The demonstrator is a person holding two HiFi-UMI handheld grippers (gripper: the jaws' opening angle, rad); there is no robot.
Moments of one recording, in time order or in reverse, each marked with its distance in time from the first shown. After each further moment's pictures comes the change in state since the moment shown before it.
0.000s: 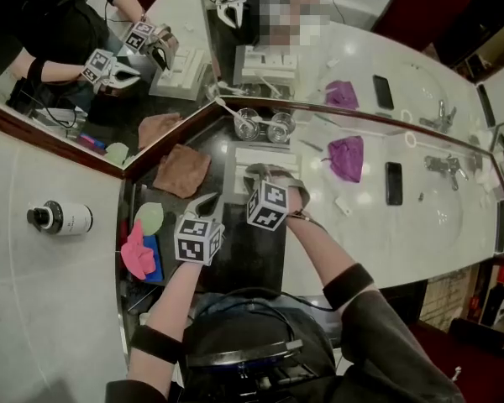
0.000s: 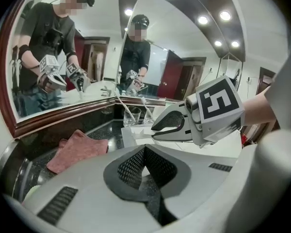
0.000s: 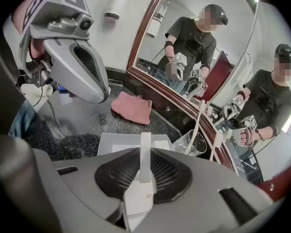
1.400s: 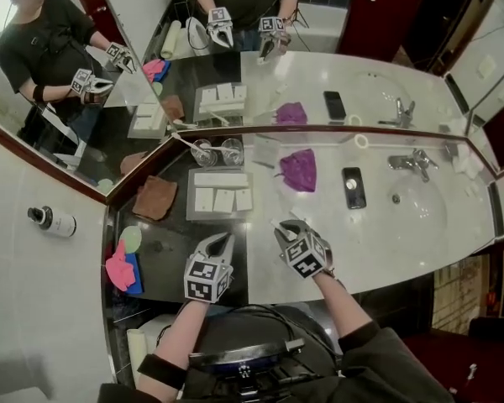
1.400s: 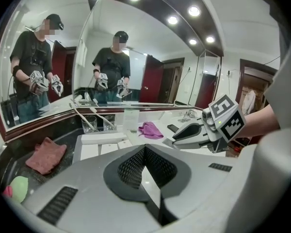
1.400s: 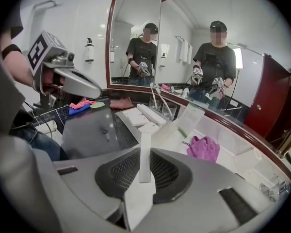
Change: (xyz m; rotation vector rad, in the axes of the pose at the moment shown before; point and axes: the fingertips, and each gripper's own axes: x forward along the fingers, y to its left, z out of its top) left arm -0.024 -0.202 0.003 0.136 -0.060 -0.090; right arm -0.199 0.052 -0.193 0.567 -0.104 -0.084
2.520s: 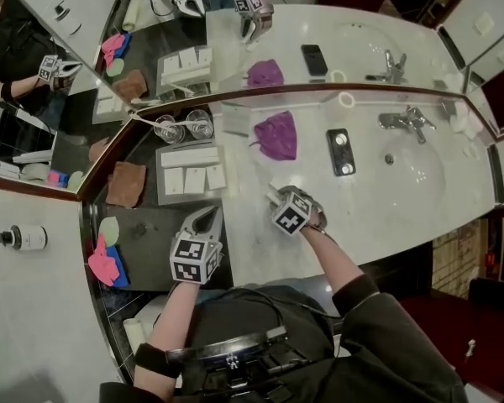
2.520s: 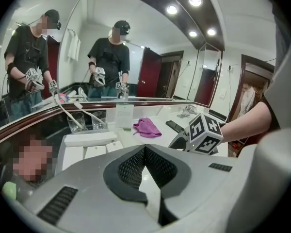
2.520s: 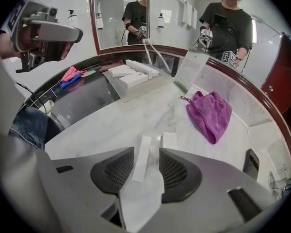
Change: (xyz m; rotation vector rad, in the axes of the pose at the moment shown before) left arm 0.060 -0.017 0.007 0.018 0.057 -0.027; right arm 0.070 -0.052 -0.124 0.025 0.353 0.087
